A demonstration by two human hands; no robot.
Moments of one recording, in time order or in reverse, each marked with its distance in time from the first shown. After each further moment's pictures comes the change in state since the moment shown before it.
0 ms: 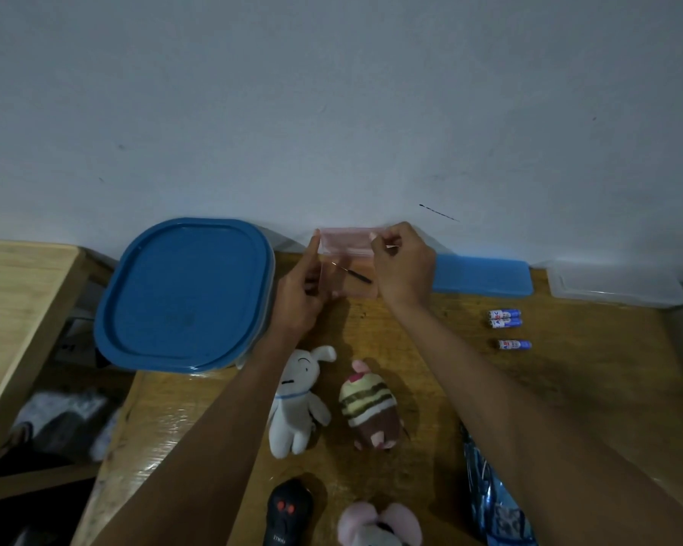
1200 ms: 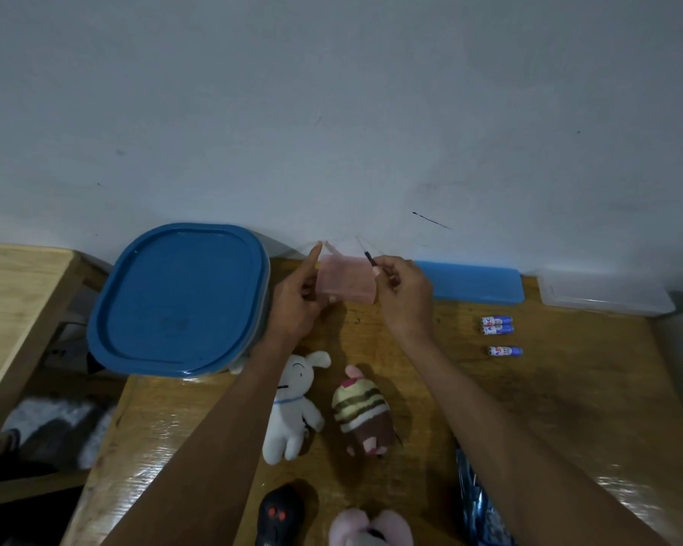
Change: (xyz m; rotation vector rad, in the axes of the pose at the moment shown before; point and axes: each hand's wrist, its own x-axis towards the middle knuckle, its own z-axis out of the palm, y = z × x) left_hand -0.002 0.010 0.004 -0.010 -0.012 -0.081; right_hand -0.023 0.032 -0.014 0.025 -0.145 -0.077
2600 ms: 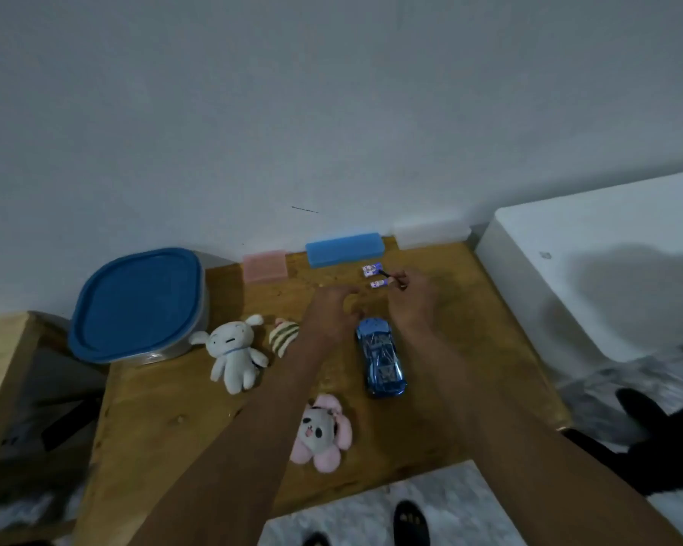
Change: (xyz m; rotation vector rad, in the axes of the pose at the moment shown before) left_hand -0.160 0.173 0.085 0.418 -0.381 0.262; right_hand -0.142 -0.013 -0.193 -0.057 0.305 0.376
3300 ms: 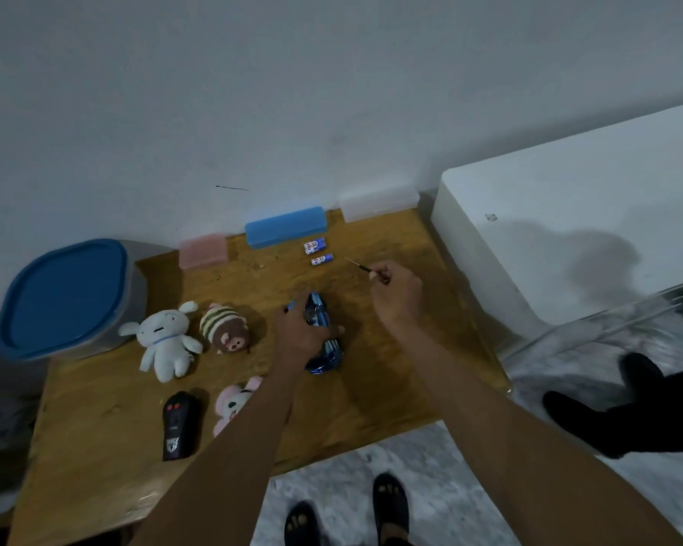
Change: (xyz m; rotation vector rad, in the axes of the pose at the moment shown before) left_hand -0.011 0.027 0.115 -0.211 0.010 -0.524; right_hand 0.020 0.084 -0.074 0.015 -0.066 0.054
